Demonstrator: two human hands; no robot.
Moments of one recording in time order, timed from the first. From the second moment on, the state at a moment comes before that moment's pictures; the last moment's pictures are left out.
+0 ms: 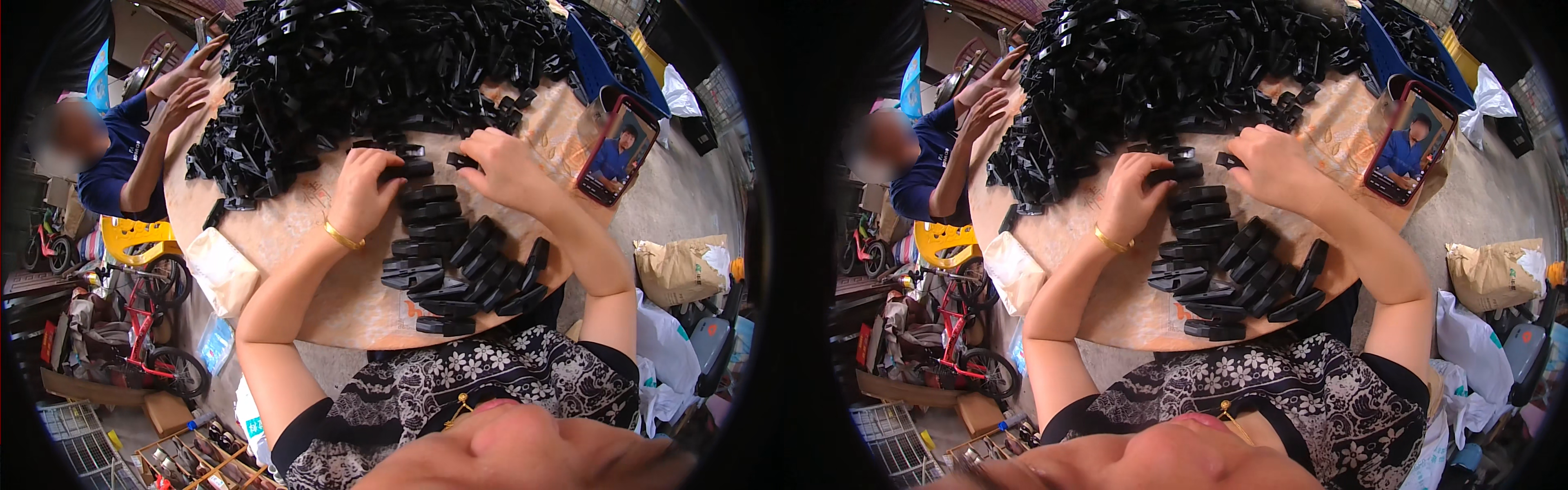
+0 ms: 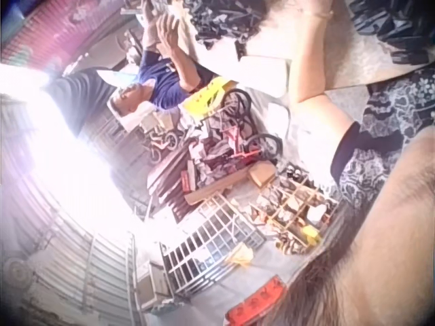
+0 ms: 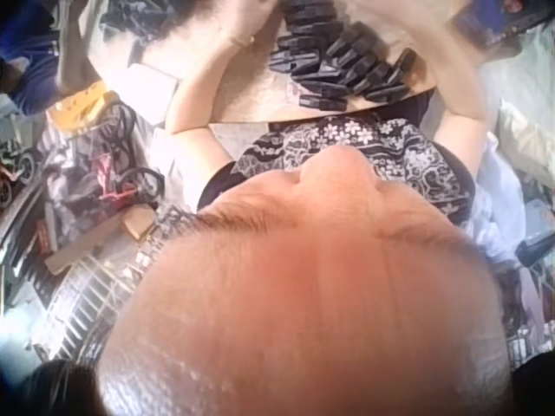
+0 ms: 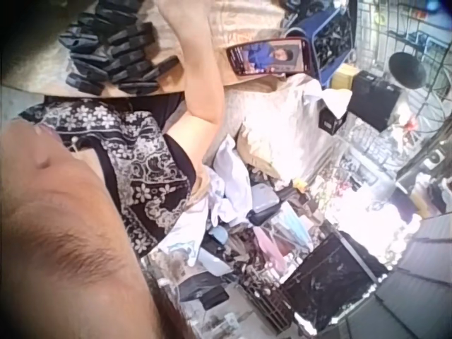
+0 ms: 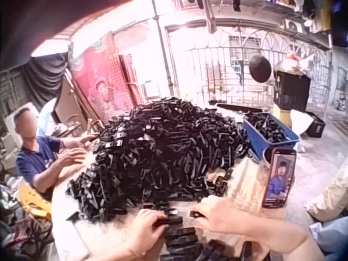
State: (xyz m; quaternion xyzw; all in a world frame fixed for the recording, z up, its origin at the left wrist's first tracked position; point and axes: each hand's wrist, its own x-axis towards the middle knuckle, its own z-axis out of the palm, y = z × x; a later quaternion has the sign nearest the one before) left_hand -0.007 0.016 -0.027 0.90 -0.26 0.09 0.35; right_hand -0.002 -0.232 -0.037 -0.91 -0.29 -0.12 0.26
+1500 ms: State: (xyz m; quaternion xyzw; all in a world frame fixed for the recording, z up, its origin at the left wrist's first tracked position) left_hand -0.024 -0.002 -0.032 0.84 -0.32 0.00 0.44; right_hand 0.028 -0.219 -0.053 -0.85 -0.31 -0.30 0.31
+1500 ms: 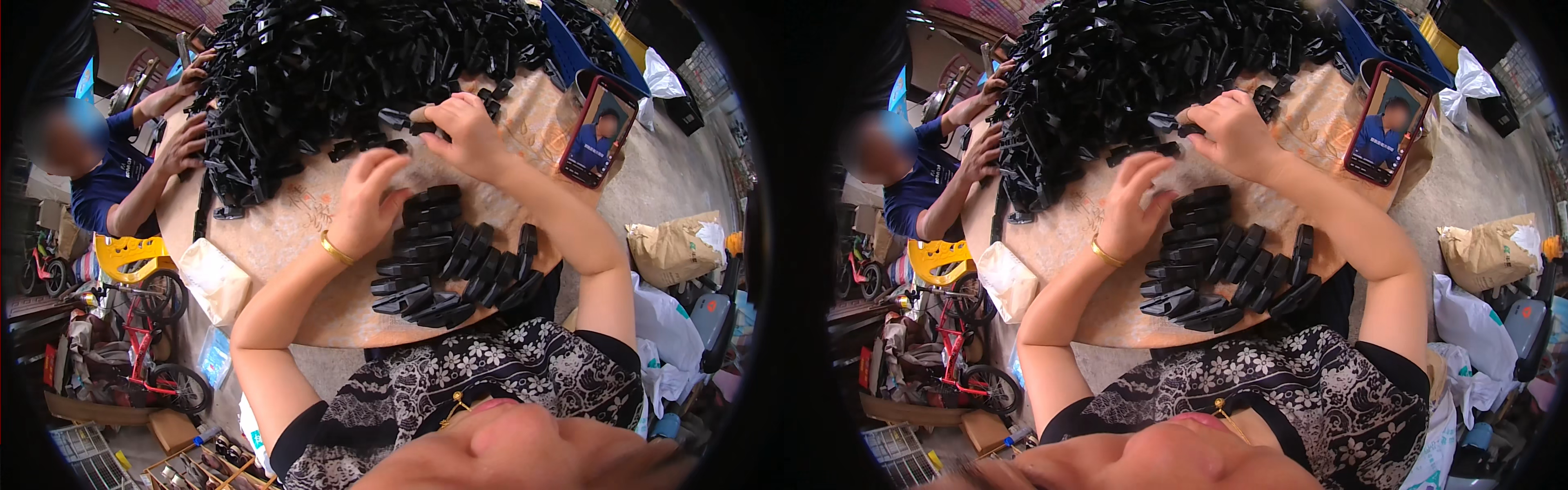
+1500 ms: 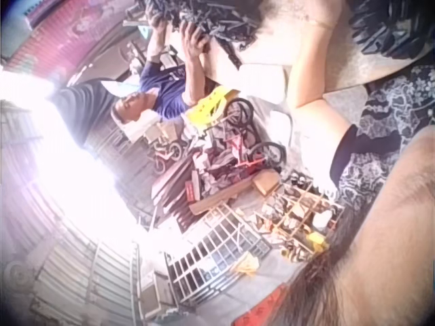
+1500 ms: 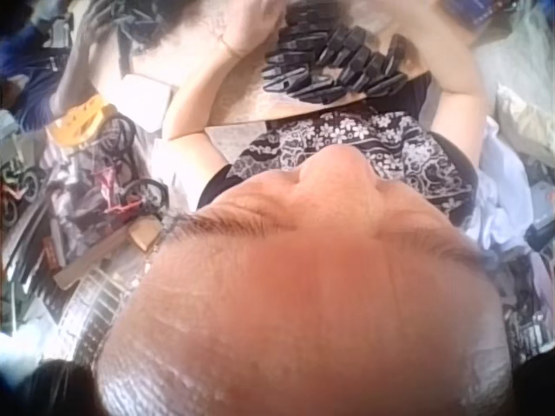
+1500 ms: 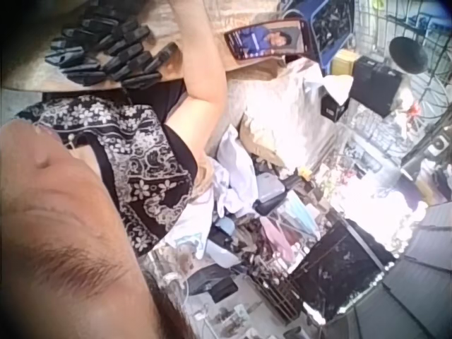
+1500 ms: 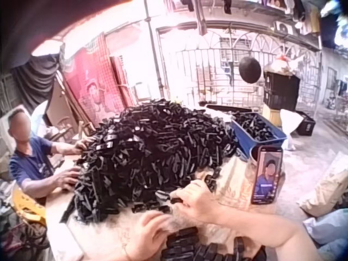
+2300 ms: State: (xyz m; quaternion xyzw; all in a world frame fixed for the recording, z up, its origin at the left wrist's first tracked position) left_hand -0.026 -0.003 -0.026 0.87 -0.34 0.10 0.35; right_hand 0.023 -0.214 -0.057 -0.83 -0.44 -0.19 0.29
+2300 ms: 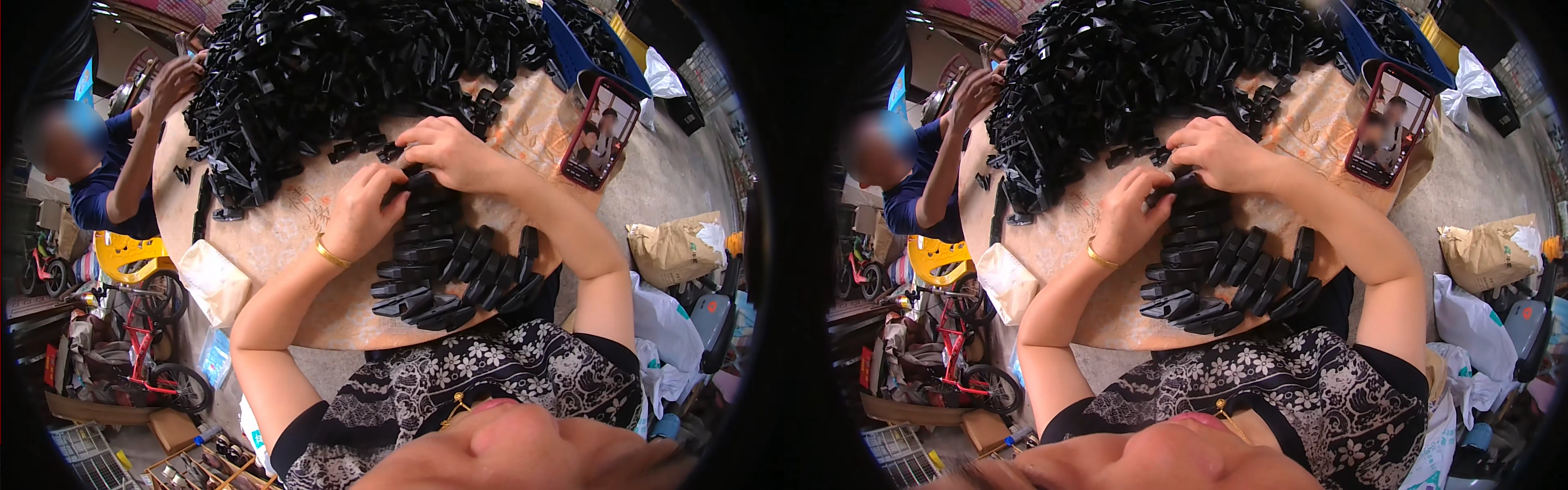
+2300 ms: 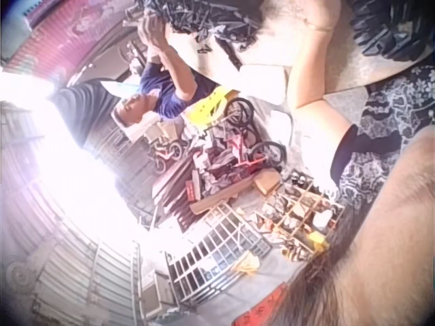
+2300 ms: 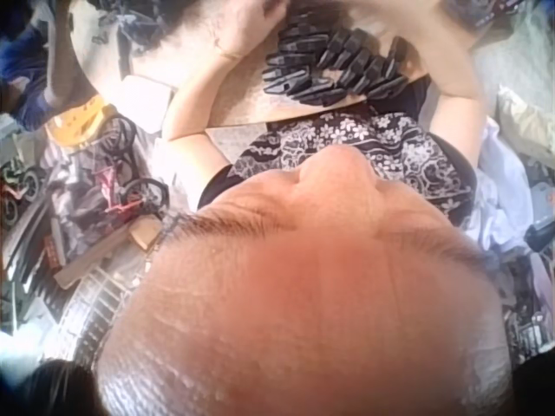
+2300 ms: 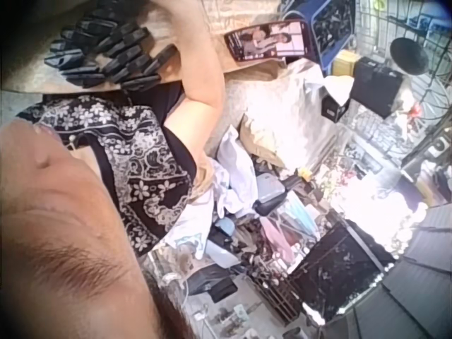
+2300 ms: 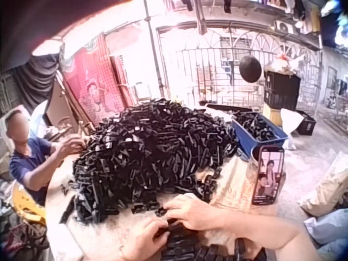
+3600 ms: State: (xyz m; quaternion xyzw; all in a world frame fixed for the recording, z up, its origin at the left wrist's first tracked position) left_hand -0.019 0.002 -0.029 0.90 -0.25 0.06 0.36; right_hand 0.003 -0.215 -0.038 -0.83 -0.42 -0.13 0.34
